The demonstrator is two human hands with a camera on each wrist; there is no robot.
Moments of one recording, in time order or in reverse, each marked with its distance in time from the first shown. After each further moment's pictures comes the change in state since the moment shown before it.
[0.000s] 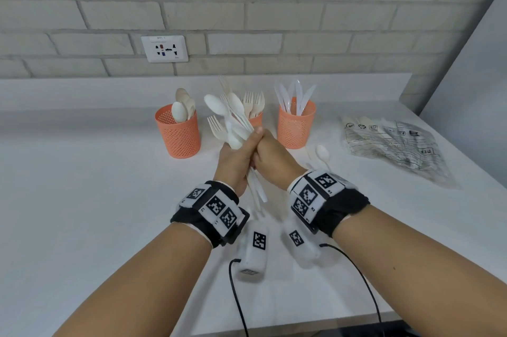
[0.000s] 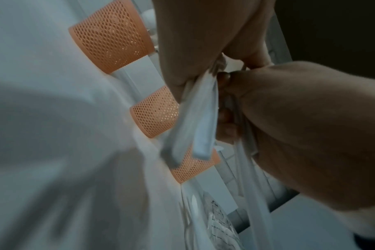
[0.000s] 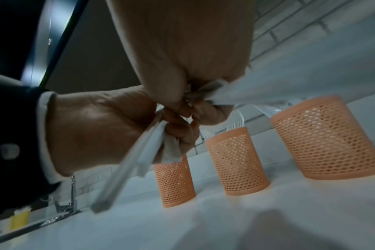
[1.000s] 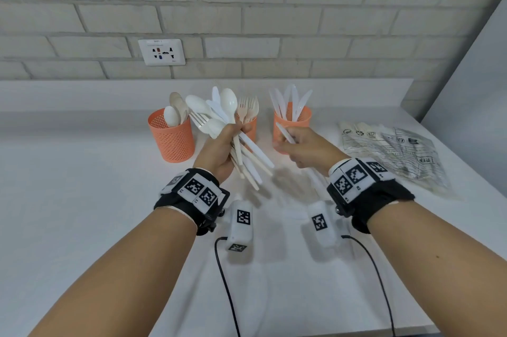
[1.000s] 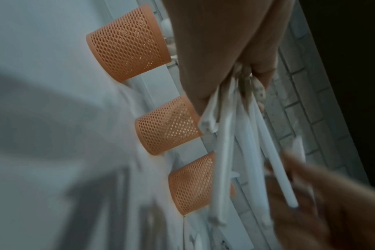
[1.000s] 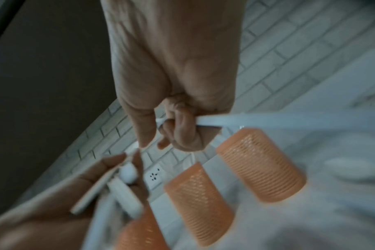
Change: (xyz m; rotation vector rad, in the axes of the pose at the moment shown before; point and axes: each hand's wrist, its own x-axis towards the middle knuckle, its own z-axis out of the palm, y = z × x) left_hand 0.032 0.019 -0.001 -0.086 -0.053 -0.029; right_hand 0.000 0.038 -0.081 0.242 -0.133 0.199
